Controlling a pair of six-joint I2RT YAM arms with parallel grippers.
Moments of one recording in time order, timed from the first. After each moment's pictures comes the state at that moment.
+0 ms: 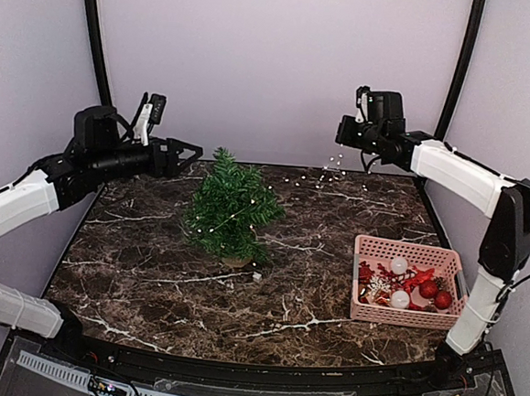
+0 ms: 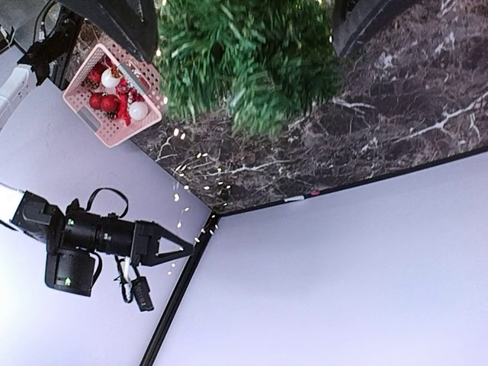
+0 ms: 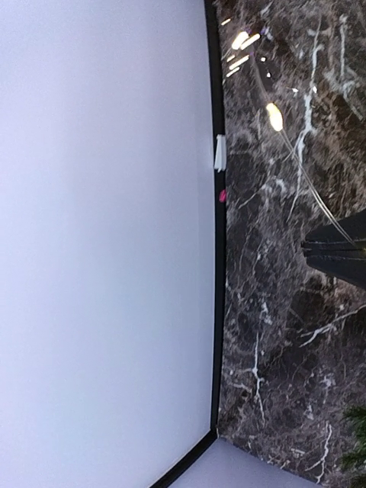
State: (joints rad) left arm -0.47 1.13 0.97 -0.07 0.34 -0.28; right arm 0.48 1.77 1.61 -0.21 0.16 0.33
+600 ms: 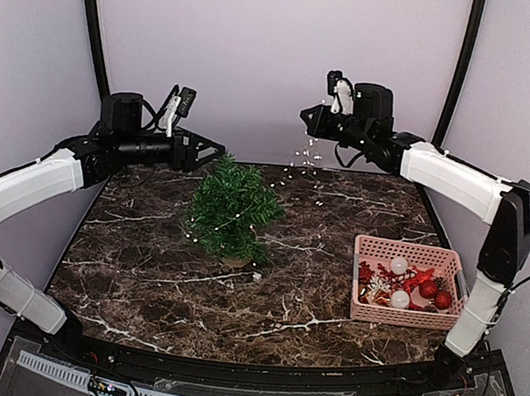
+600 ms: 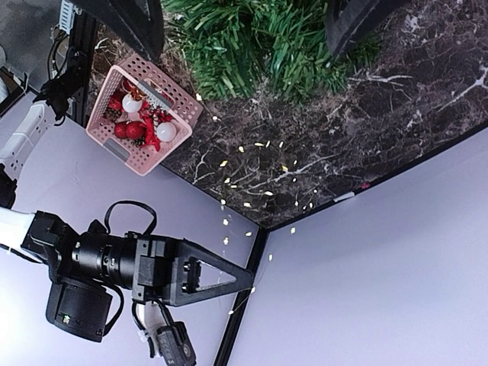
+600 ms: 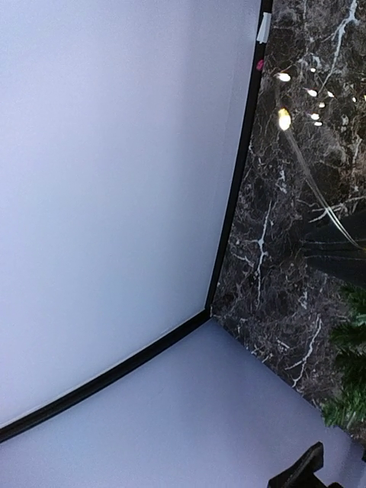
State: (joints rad) left arm -0.47 1.37 1.19 -0.07 0.55 -0.17; right arm 0.61 1.80 1.65 0.00 -0.08 0.35
